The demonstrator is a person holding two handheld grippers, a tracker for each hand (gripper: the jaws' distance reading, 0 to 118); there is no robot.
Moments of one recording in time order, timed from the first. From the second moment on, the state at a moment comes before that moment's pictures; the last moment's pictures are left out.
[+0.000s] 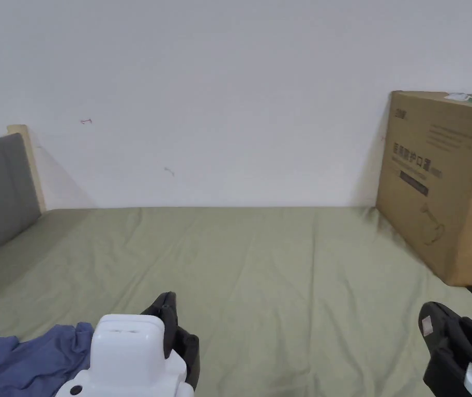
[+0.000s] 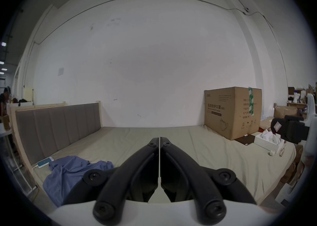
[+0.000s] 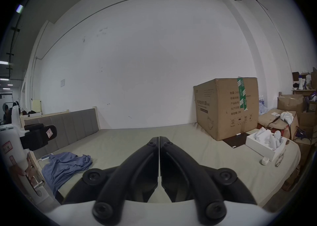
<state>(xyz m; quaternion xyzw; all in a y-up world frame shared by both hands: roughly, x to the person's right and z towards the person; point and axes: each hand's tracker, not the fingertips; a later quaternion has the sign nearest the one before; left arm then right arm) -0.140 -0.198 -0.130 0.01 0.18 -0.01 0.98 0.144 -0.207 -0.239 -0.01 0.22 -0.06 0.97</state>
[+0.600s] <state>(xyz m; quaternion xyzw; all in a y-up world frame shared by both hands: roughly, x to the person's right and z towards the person) -0.291 -0.174 0.007 0.02 0.45 -0.03 0.89 -0.032 -0.182 -0.259 -0.09 0.46 -0.08 0.88</state>
